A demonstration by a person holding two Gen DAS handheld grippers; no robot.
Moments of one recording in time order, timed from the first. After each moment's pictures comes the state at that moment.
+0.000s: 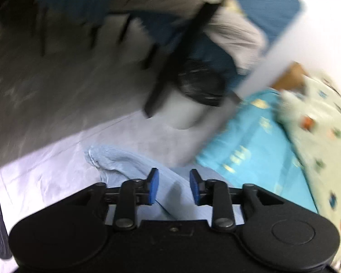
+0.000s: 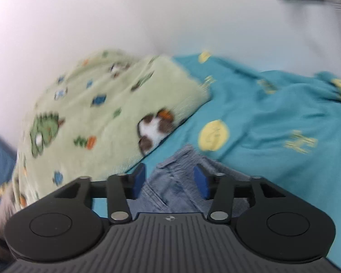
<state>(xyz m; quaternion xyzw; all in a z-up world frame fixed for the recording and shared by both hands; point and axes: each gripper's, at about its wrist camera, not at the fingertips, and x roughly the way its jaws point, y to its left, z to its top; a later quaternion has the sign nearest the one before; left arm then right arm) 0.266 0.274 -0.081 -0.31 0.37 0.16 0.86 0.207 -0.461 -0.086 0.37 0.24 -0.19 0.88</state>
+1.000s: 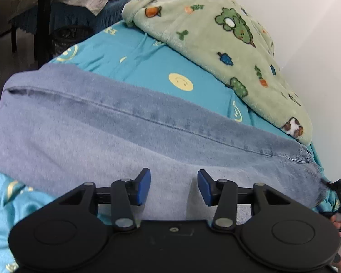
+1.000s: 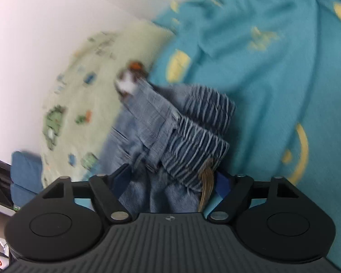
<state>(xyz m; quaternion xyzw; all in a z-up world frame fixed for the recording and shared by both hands) 0.190 -0.003 -0.079 -0.18 0.41 -0.06 0.89 0.168 -0.478 -0.171 0.50 0.25 -0.10 0.83</state>
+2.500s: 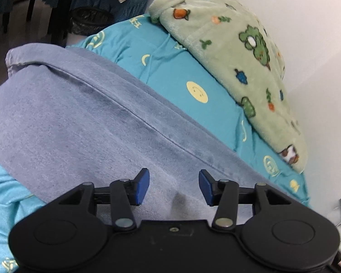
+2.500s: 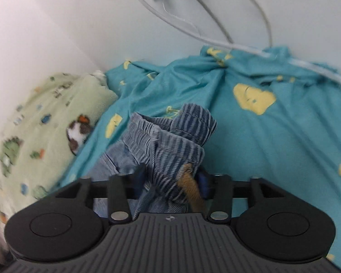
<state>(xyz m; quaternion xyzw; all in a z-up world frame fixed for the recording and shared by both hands) 0.195 0.054 -0.080 -0.29 0.42 -0.05 0.86 0.087 -0.497 -0.139 0.39 0.25 -0.30 0.83</state>
